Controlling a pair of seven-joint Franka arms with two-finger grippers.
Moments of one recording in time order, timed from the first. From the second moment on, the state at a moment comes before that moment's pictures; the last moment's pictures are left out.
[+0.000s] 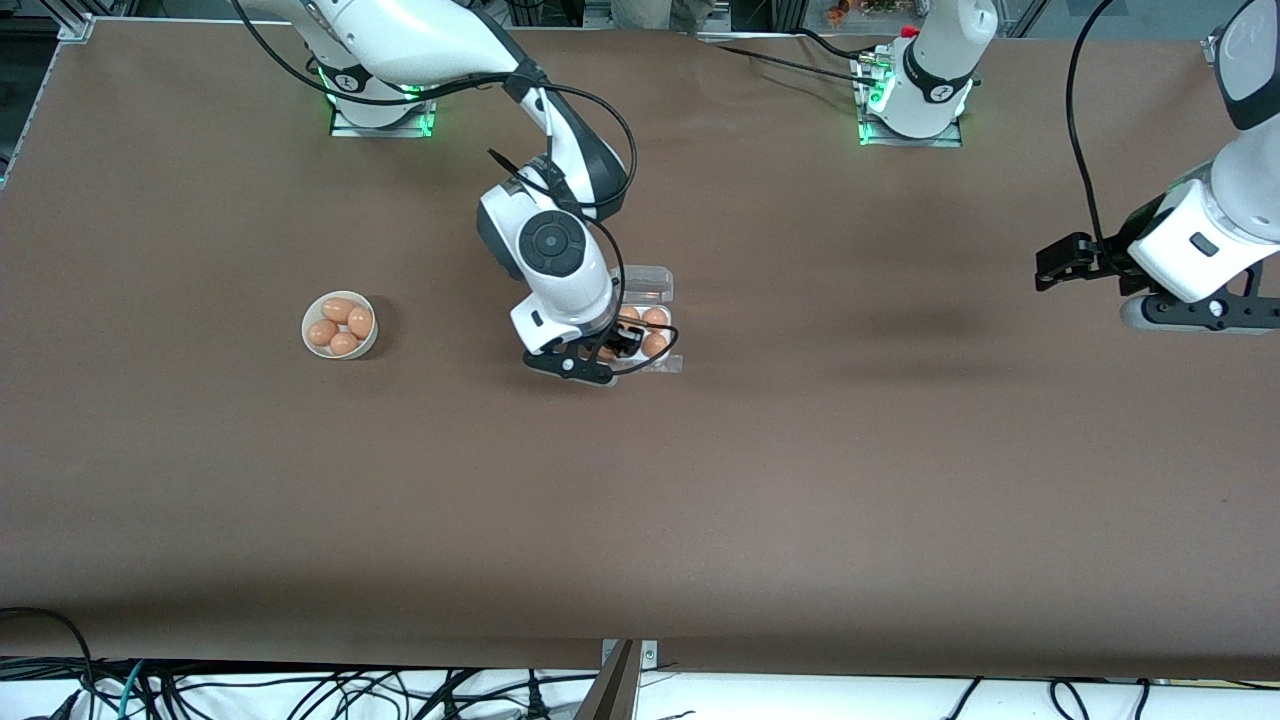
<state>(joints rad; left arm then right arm) -0.09 0.11 0.03 -1.58 -0.01 1.57 -0.03 0.70 0.69 0.00 -1.51 0.09 2.25 0.90</state>
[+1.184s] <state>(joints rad) -0.10 0.16 -0.17 -1.58 -0.12 1.52 -0.24 0.72 0.72 0.00 -1.50 0.09 2.28 0.97</state>
